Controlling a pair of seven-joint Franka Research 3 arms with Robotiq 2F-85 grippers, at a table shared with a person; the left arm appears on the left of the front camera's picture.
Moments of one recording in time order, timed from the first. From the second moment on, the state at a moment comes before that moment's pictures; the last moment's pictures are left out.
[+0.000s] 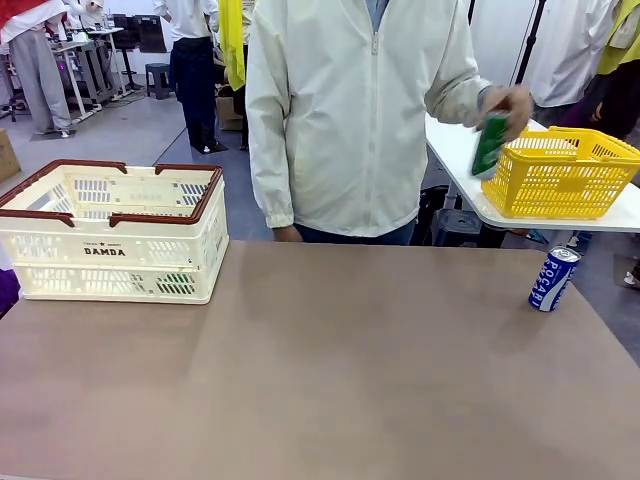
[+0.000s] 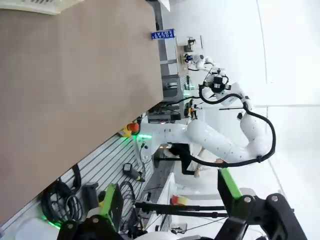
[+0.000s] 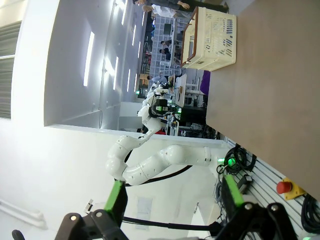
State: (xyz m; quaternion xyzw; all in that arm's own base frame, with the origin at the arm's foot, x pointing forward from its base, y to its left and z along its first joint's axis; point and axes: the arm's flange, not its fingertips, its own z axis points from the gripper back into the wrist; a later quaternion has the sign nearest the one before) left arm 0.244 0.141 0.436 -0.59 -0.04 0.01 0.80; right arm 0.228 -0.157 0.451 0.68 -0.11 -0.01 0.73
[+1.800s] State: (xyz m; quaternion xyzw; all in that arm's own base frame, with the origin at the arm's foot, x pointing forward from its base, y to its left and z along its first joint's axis) left arm 0.266 0.142 0.482 -0.56 -0.03 0.00 0.83; right arm 0.308 -0.111 0.473 0.19 -0.10 -0.08 0.97
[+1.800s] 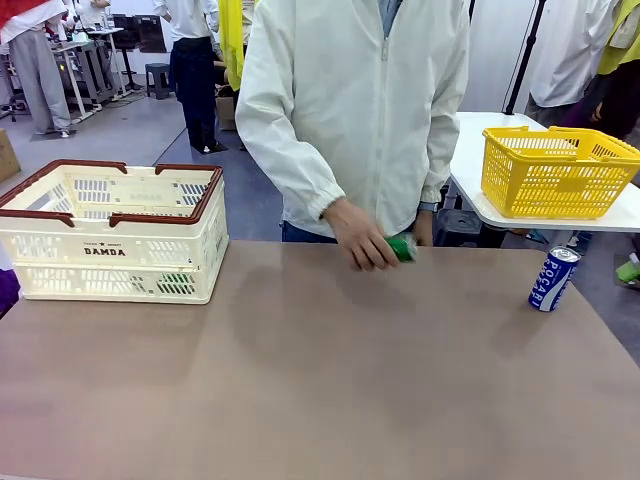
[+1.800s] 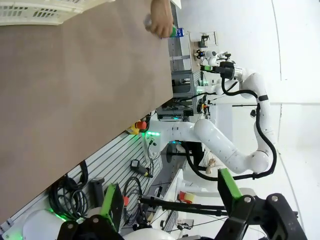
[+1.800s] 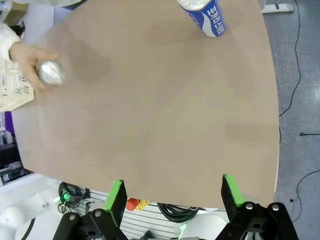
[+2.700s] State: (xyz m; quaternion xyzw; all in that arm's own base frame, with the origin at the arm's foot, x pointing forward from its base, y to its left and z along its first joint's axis) left arm 0.266 0.142 0.481 -0.56 -0.03 0.00 0.83; right arm 0.410 -0.192 0.454 0.13 0.00 -0.05 0.99
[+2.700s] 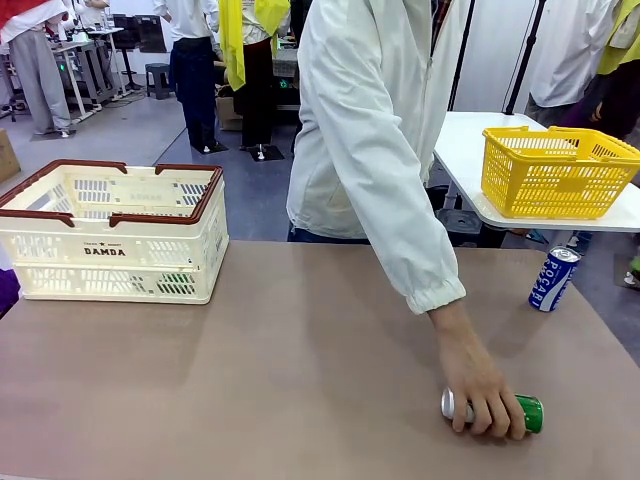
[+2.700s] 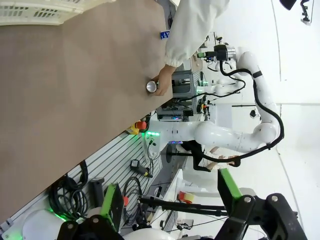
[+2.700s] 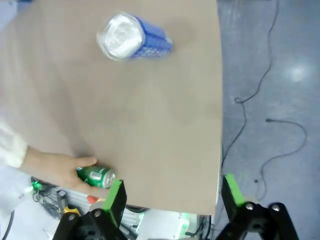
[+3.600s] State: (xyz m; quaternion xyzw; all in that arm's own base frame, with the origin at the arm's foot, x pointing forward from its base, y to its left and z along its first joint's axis) left arm 0.266 0.142 0.482 -0.56 -0.03 0.00 0.83; right arm 0.401 -0.230 0.462 0.20 -0.04 -0.07 0.98
